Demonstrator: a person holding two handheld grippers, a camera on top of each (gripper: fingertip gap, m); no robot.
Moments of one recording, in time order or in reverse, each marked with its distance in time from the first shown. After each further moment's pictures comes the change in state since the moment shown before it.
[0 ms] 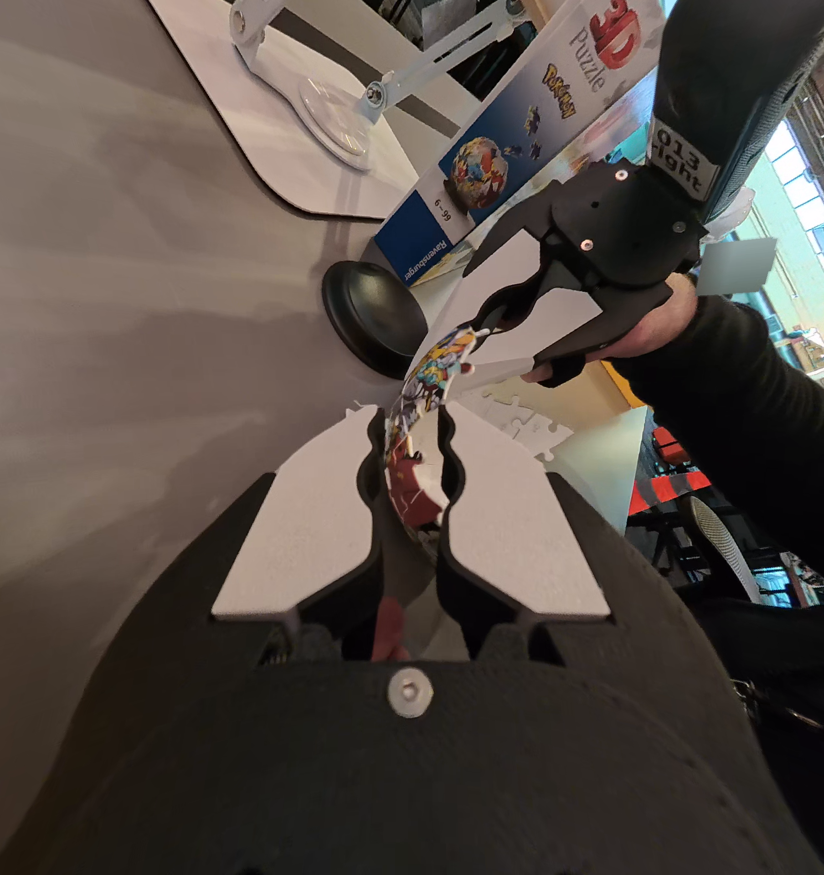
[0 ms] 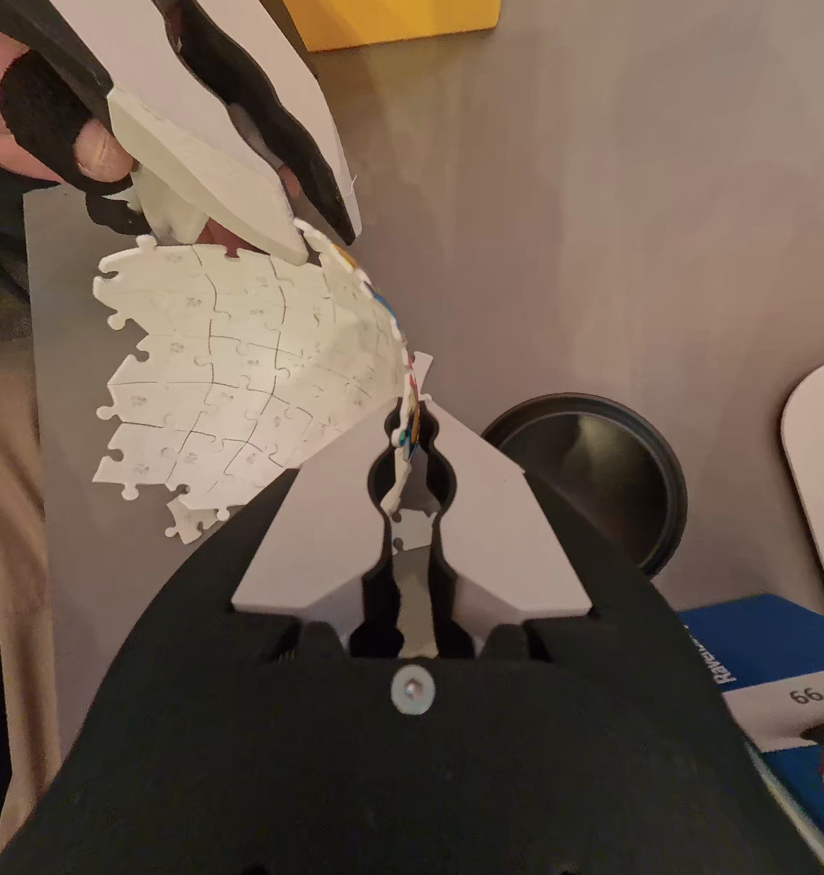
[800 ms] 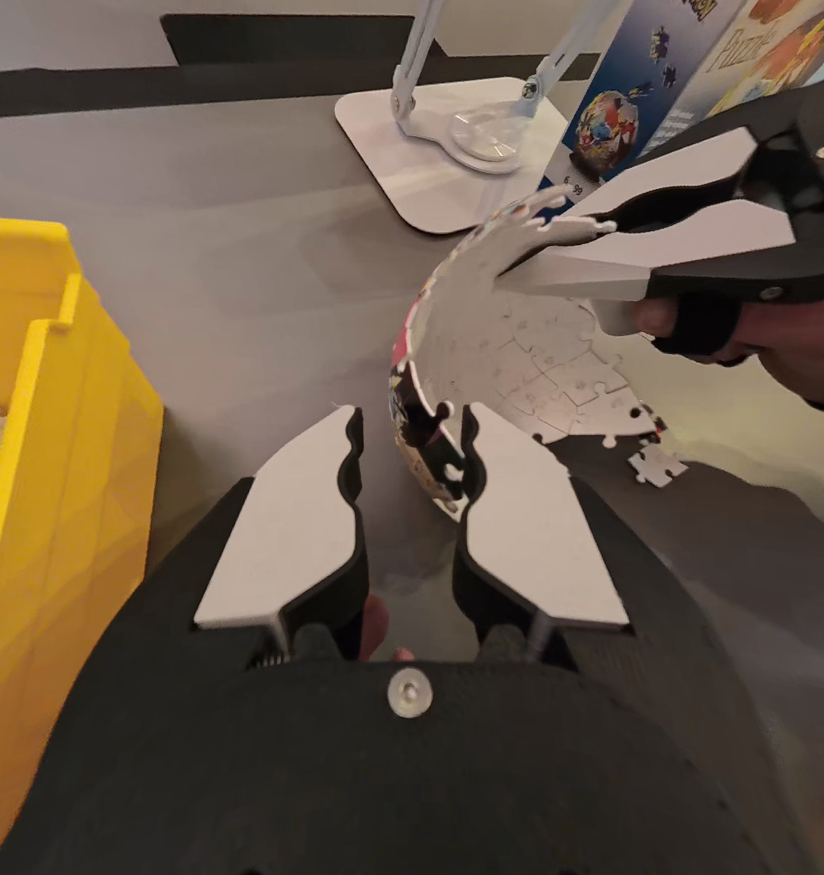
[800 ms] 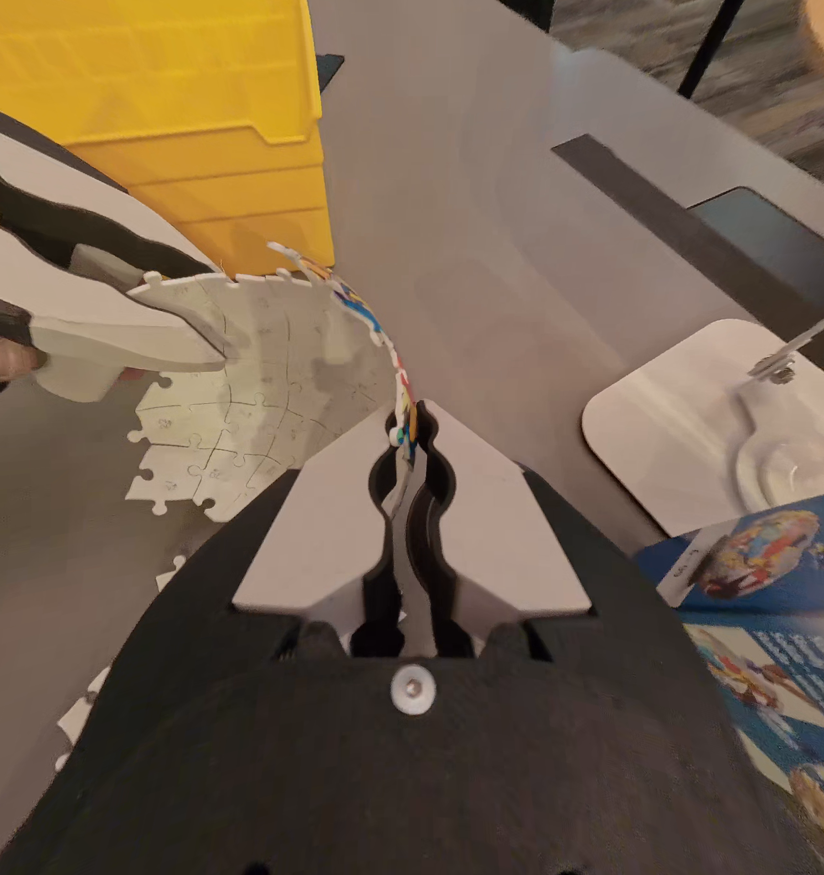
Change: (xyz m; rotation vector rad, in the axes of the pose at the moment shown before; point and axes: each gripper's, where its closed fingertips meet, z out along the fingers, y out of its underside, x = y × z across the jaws) left arm -0.009 -0.009 -0.027 0.005 -0.531 0.336; right arm 0.026 -0.043 -0.035 0.421 0.437 0.045
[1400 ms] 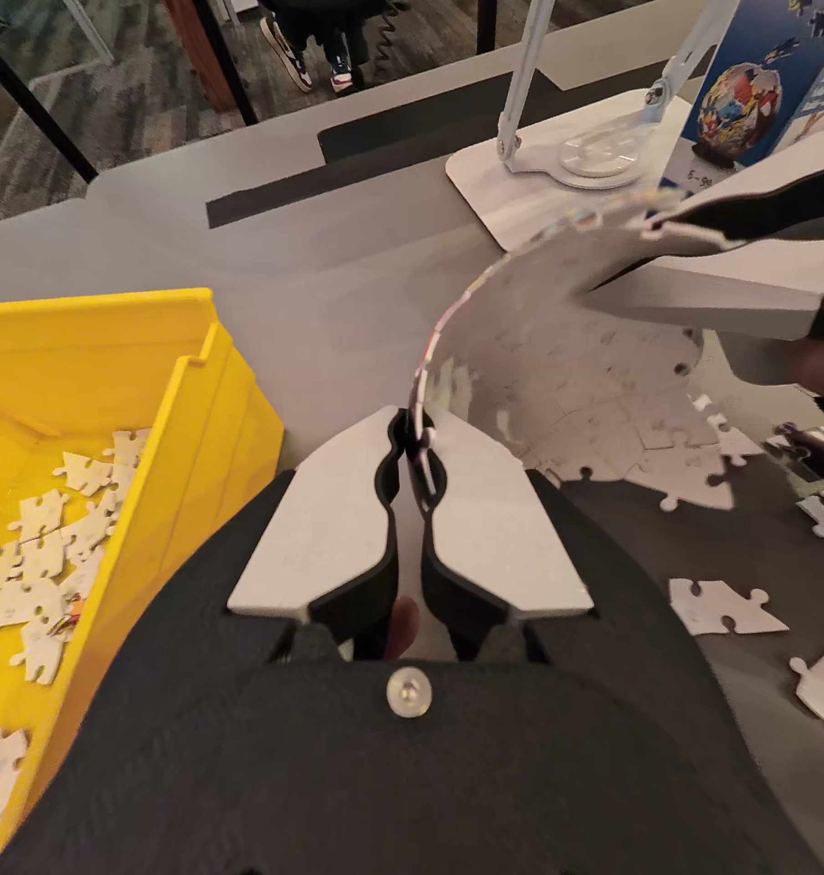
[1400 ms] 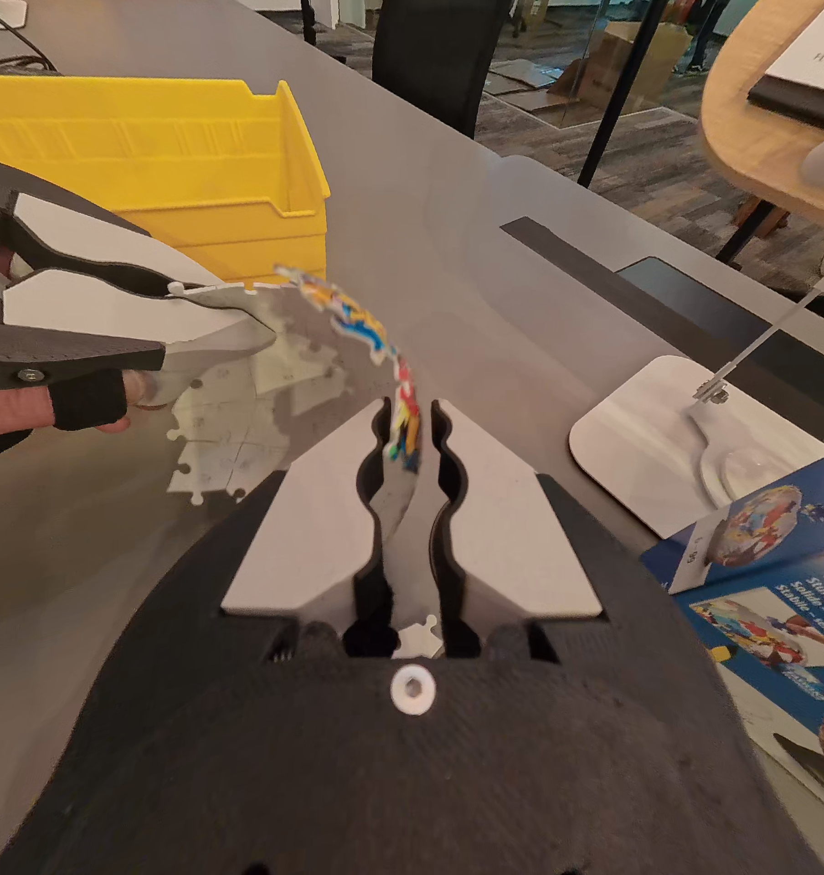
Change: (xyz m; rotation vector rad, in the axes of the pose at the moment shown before) left arm -0.026 -0.009 -0.002 0.097 -0.309 0.172; right arm -0.015 -0.016 -0.008 0.144 0.136 -0.013
